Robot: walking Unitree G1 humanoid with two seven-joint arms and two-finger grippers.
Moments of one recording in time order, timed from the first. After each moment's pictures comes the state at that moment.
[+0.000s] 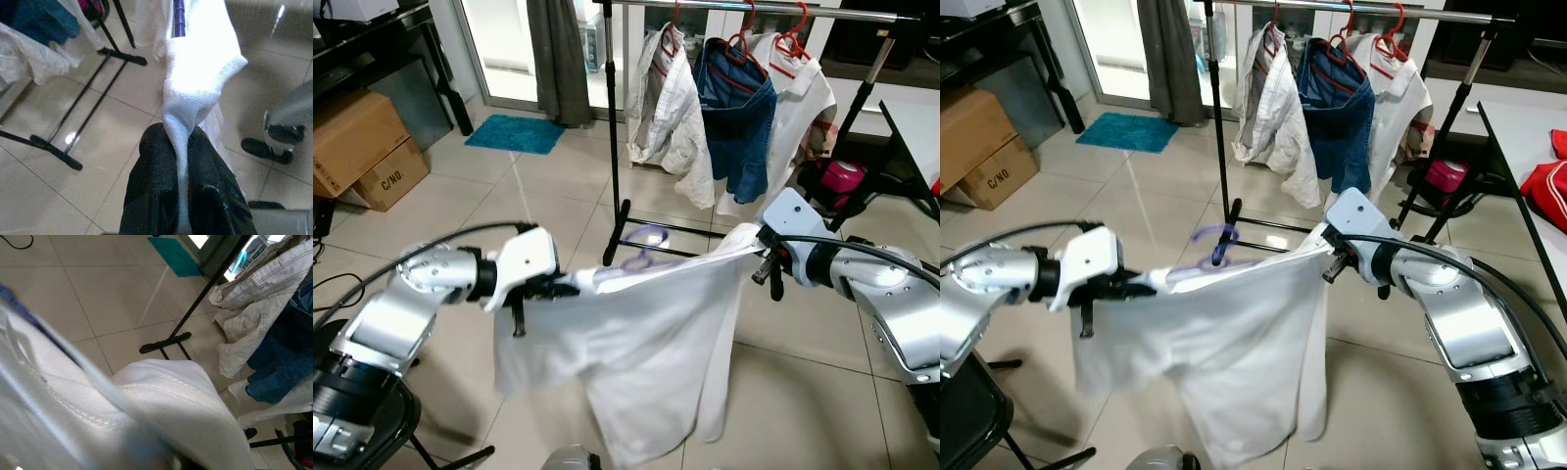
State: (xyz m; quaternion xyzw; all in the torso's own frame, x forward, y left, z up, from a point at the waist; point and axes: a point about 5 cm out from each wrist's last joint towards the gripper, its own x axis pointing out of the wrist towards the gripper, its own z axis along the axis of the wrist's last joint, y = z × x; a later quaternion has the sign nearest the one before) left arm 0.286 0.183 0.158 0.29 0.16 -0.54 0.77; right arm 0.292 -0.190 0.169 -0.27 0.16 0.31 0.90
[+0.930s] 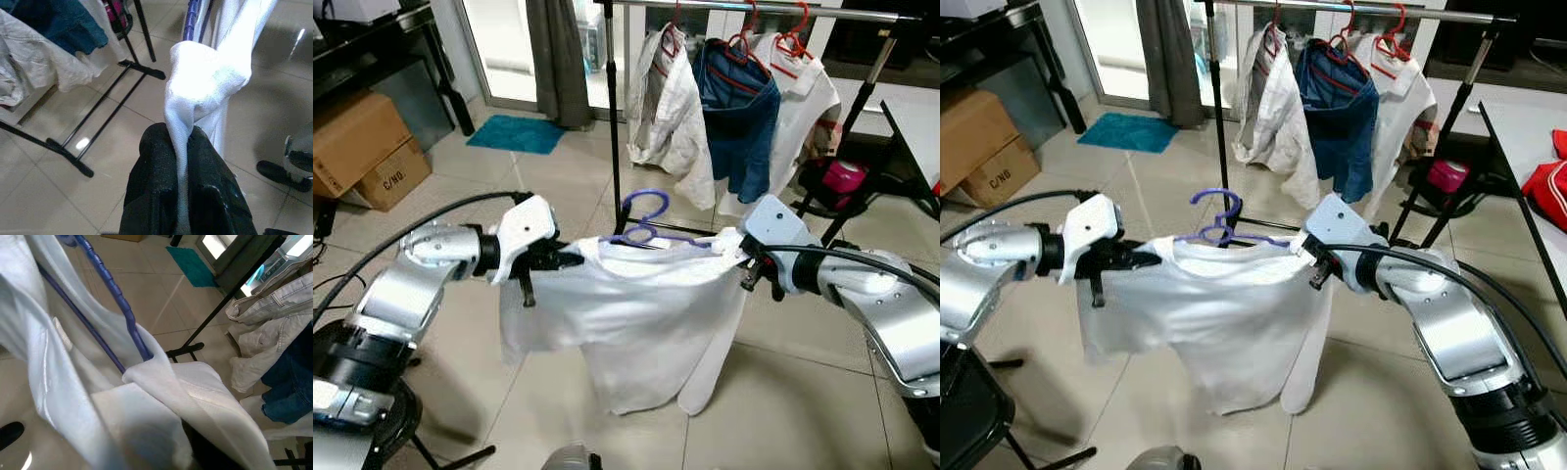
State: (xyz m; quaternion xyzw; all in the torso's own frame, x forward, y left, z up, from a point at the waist) left arm 0.310 0.183 0.168 0.26 0.14 -0.51 0.81; right arm 0.282 -0.168 0.175 -0.28 0.15 0.35 0.88
